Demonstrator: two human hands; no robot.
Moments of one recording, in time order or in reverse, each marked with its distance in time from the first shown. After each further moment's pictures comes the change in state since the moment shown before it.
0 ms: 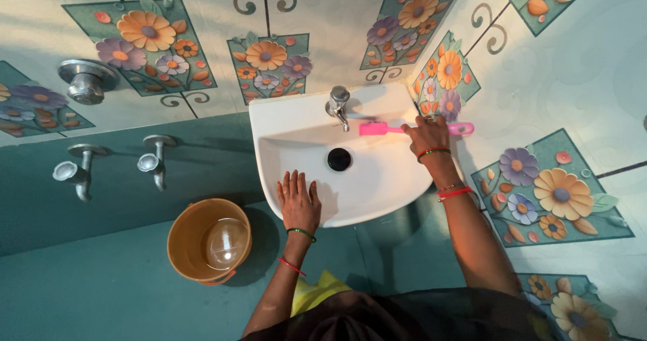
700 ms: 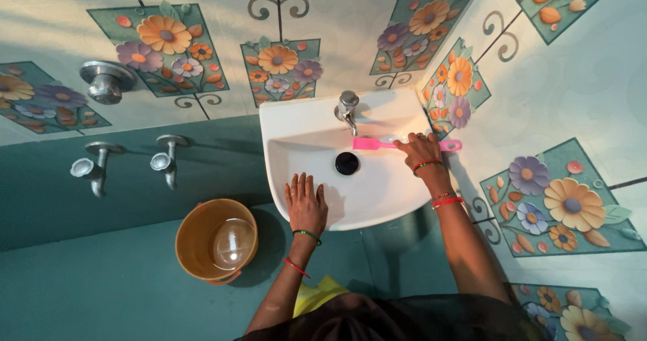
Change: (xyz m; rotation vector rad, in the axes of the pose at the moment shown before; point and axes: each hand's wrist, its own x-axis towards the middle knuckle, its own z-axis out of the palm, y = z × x) left_hand 0.001 0.000 0.000 -0.009 -0.027 -0.007; right_hand 0.001 -0.031 0.024 0.134 -0.019 -0.070
